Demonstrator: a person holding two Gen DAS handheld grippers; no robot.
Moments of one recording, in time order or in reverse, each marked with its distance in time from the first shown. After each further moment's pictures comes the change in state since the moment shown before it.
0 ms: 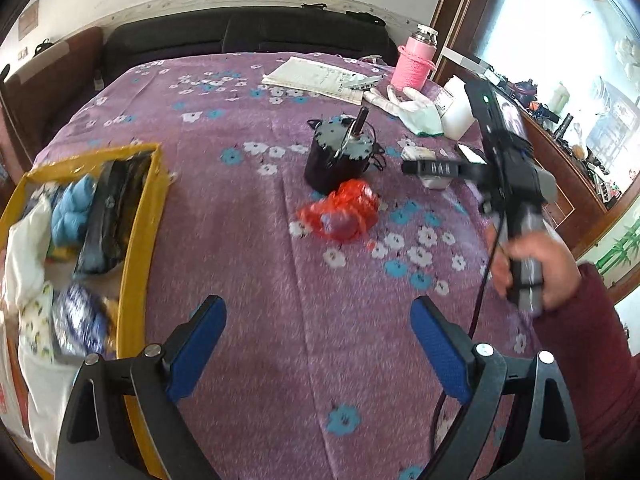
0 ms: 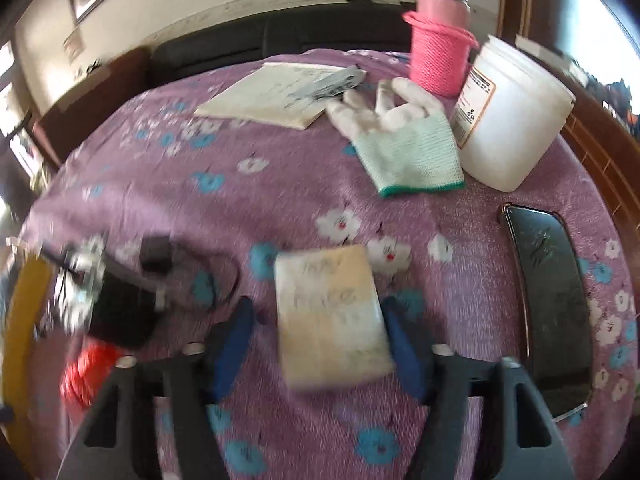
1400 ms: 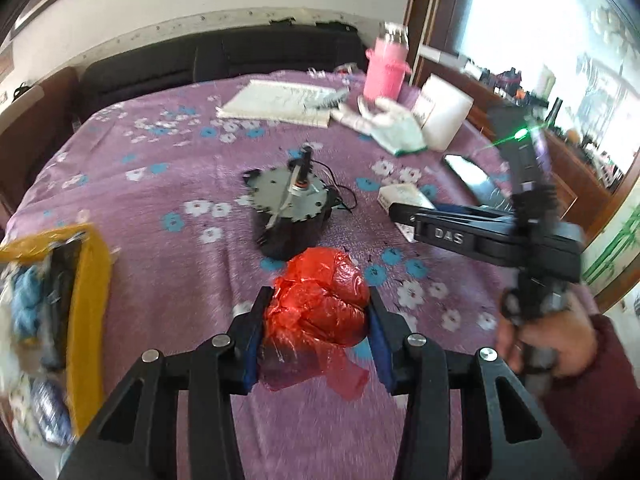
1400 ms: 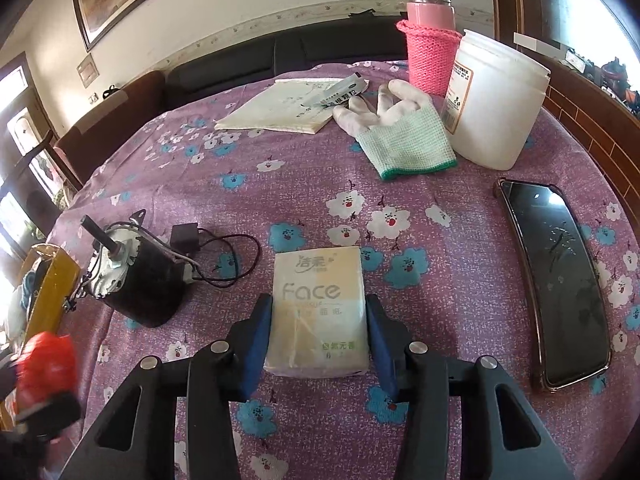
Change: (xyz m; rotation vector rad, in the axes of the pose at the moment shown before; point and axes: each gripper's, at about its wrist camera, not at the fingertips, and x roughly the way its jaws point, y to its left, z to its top) left arm 0.034 -0.039 0.038 0.102 -0.072 -0.004; right arm -0.019 -0.002 -0.027 0.067 -0.079 0.106
